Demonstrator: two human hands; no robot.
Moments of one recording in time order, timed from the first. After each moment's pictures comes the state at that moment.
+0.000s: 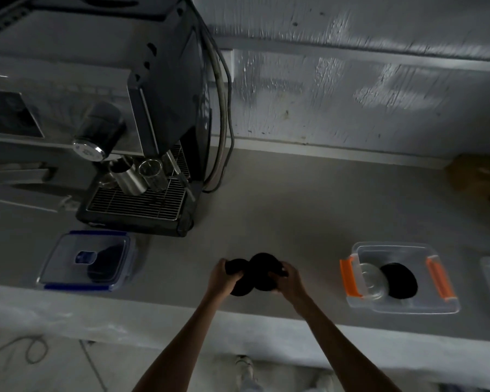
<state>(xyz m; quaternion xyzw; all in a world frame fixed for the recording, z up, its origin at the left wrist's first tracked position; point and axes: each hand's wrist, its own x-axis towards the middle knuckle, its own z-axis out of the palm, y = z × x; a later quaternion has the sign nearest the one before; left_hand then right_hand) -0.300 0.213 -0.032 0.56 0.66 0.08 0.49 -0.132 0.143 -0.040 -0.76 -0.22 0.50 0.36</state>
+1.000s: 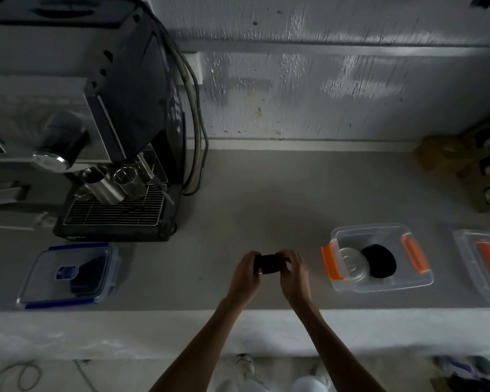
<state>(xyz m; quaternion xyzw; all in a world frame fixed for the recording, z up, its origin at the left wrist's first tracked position) -0.233 0.170 -0.027 0.75 0.48 0.18 0.43 -0.109 0.104 -0.030 -0.80 -0.39 0.20 0.41</state>
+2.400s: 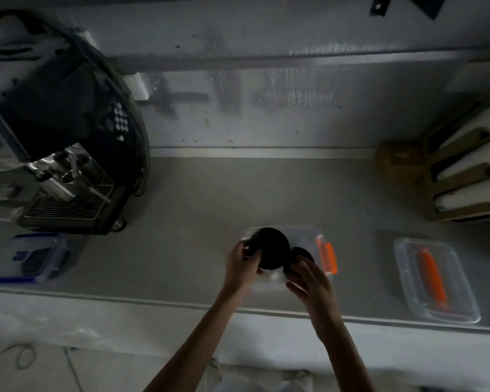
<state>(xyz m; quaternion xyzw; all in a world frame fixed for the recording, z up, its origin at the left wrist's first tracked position) -0.007 0.050 0.076 0.54 0.59 0.27 0.53 0.124 -0.063 0.068 -0.57 -0.11 0.53 0.62</state>
